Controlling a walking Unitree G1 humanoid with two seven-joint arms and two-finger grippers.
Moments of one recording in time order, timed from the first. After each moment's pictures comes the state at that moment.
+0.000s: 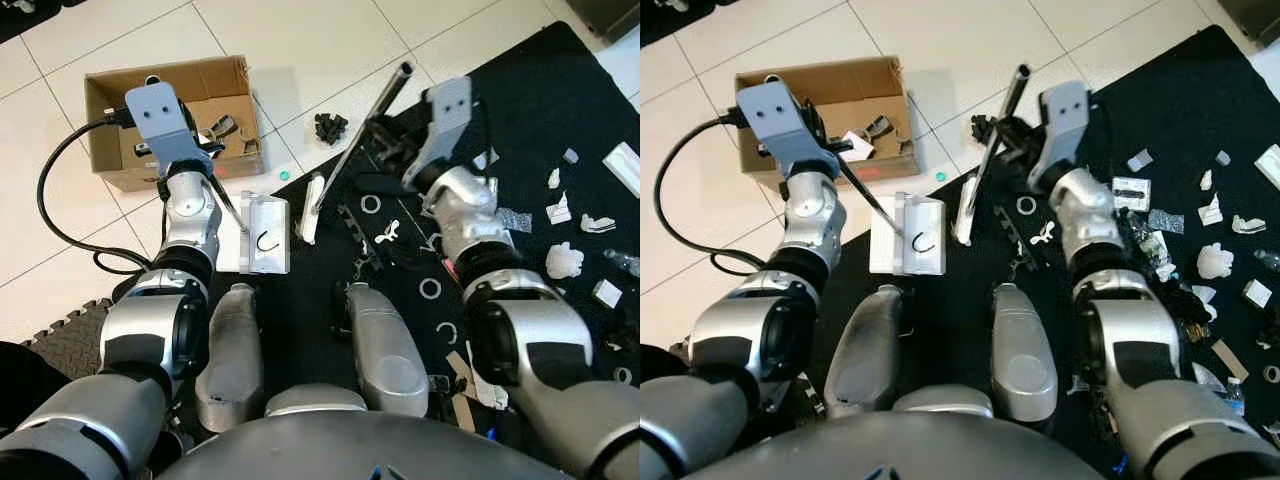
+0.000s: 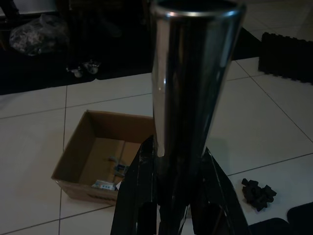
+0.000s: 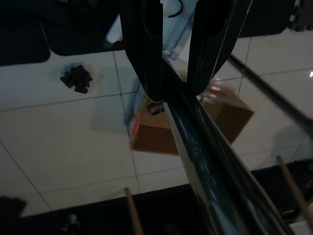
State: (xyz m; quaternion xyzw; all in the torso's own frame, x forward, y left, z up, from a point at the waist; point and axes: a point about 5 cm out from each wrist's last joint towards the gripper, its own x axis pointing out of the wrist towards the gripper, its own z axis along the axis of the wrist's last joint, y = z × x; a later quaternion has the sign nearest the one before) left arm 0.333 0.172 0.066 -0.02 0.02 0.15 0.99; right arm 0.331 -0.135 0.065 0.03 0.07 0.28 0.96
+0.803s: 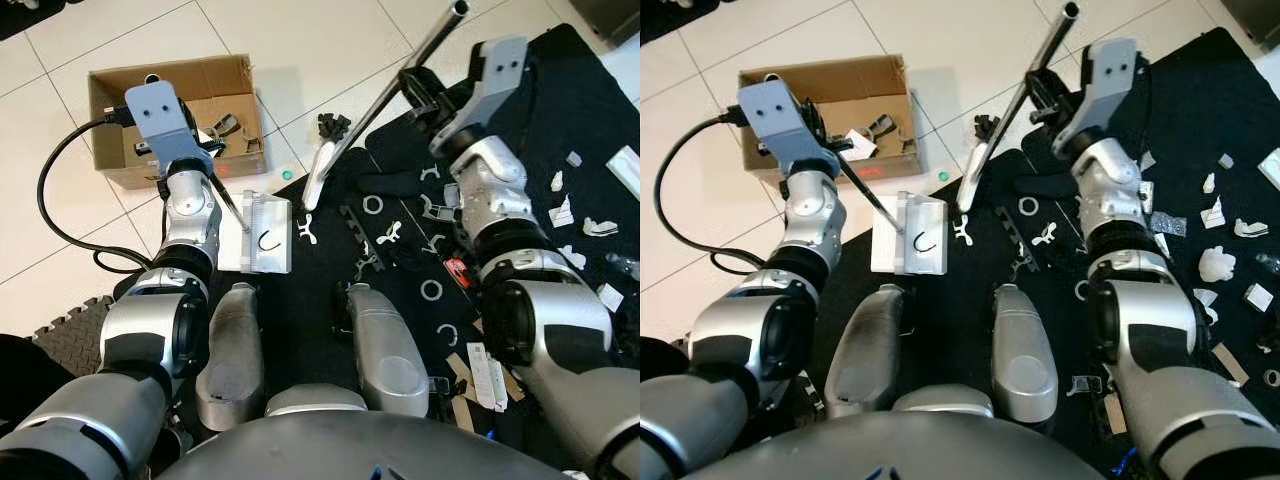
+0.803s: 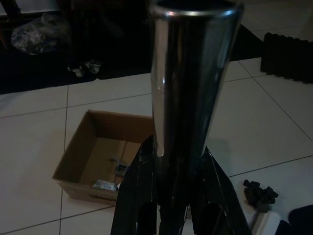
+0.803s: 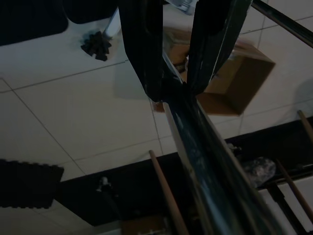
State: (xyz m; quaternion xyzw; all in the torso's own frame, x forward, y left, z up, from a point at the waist) left arm 0.335 0.170 0.068 -0.03 0.02 0.15 0.99; right arm 0.356 -0.176 0.111 0.07 -0.01 0.21 0.98
